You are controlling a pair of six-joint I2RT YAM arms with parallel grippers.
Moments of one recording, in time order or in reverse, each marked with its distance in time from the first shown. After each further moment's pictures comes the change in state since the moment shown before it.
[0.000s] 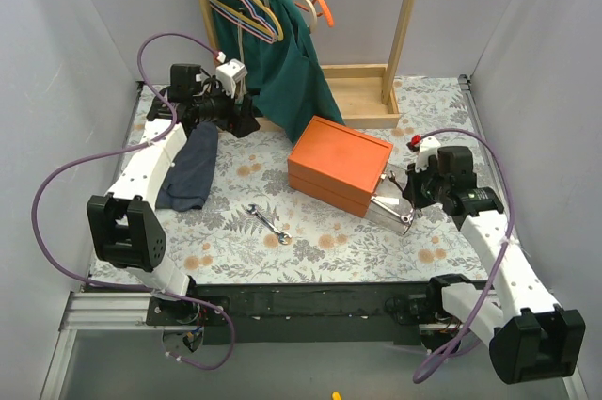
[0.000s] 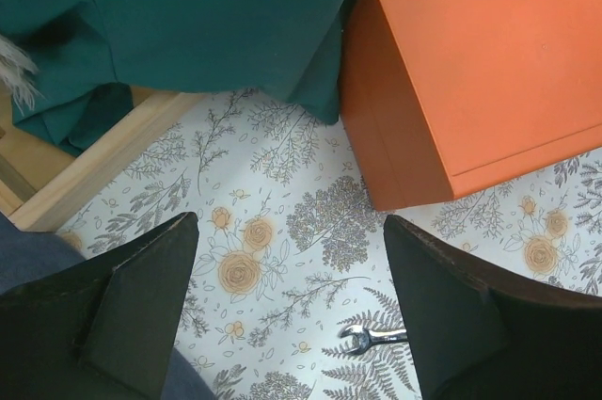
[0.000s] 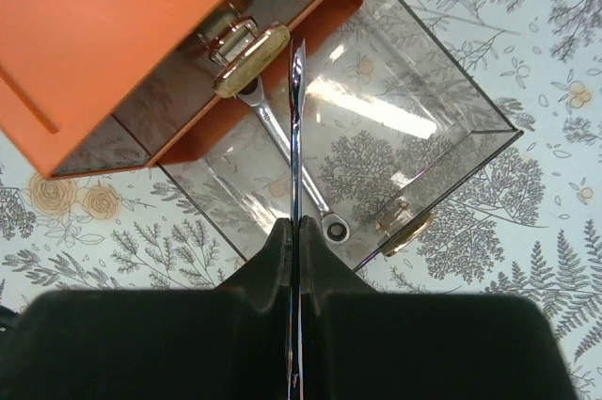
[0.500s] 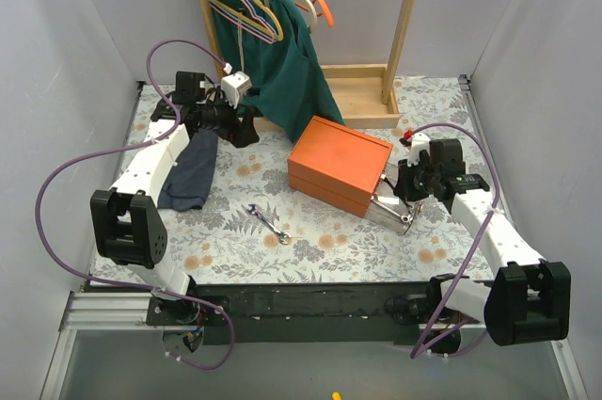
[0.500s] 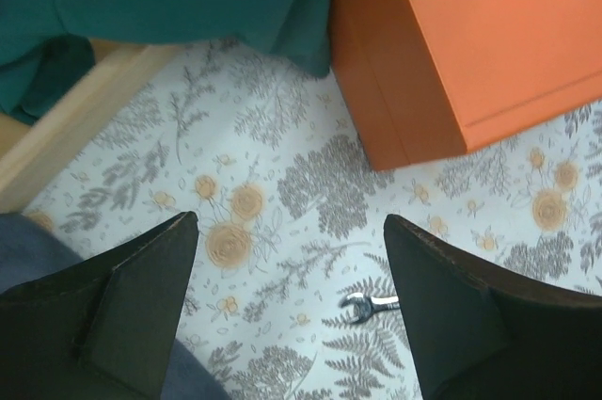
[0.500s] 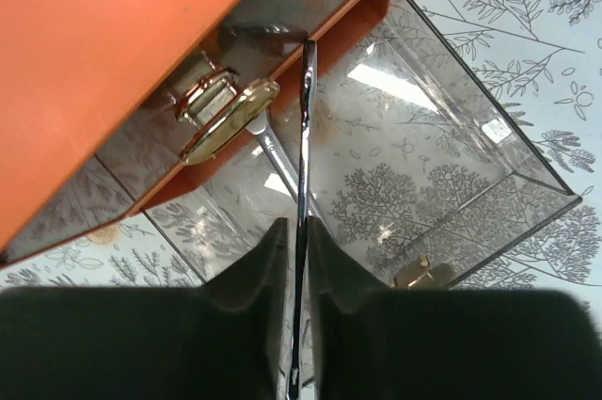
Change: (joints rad) left arm -0.002 0.024 -0.026 -0.051 0.011 0.071; right arm -0.029 0.218 0.001 0.118 -0.084 0.005
